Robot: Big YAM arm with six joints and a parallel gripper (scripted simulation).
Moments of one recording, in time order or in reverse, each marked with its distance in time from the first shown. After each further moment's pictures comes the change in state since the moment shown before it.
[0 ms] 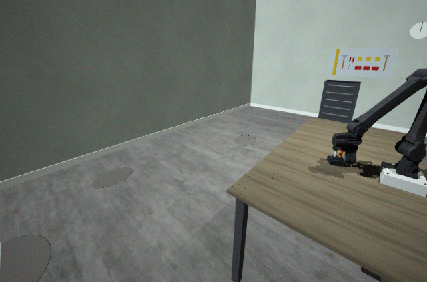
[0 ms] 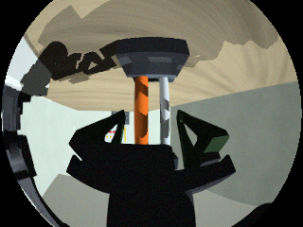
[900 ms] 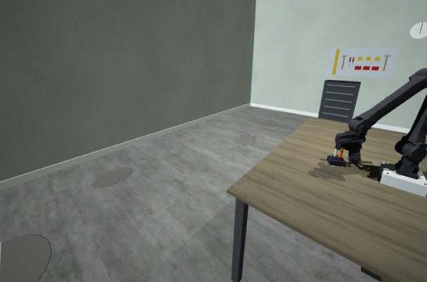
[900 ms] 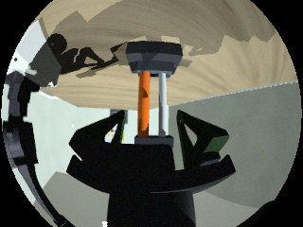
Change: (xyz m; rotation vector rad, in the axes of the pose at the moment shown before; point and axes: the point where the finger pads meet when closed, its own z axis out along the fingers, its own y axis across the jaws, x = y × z) arm -0.001 0.001 -0.037 -0.001 -0.005 -0.031
